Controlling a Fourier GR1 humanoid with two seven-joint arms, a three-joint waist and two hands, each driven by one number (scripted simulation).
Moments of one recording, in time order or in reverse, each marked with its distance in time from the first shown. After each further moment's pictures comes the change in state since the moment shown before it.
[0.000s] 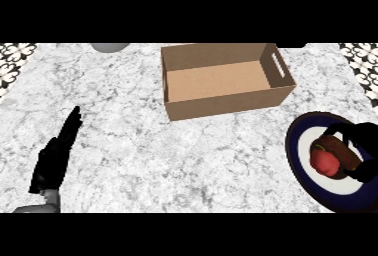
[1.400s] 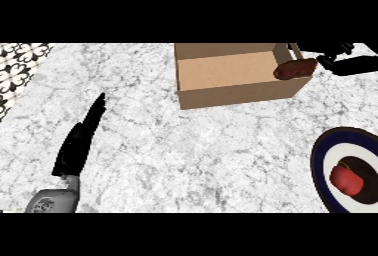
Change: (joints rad) left arm -0.101 -0.040 -0.087 -0.008 -0.033 -0.022 0.034; right arm -0.727 -0.018 -0.038 0.402 -0.191 0.121 -0.506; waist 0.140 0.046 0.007
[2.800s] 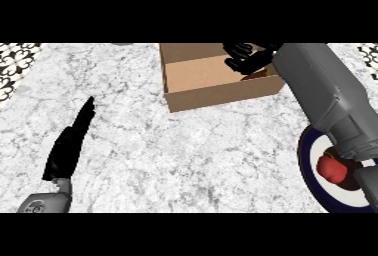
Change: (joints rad) left arm 0.026 0.017 0.049 0.021 0.010 0.006 -0.006; right arm -0.282 0.340 0.228 0.201 -0.025 0.073 0.105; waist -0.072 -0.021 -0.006
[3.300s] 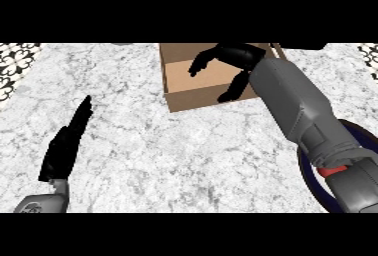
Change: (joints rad) left arm 0.008 0.004 0.005 -0.035 0.001 -0.004 0.015; right arm 0.010 0.119 -0.009 0.117 0.000 -0.028 0.033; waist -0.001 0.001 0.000
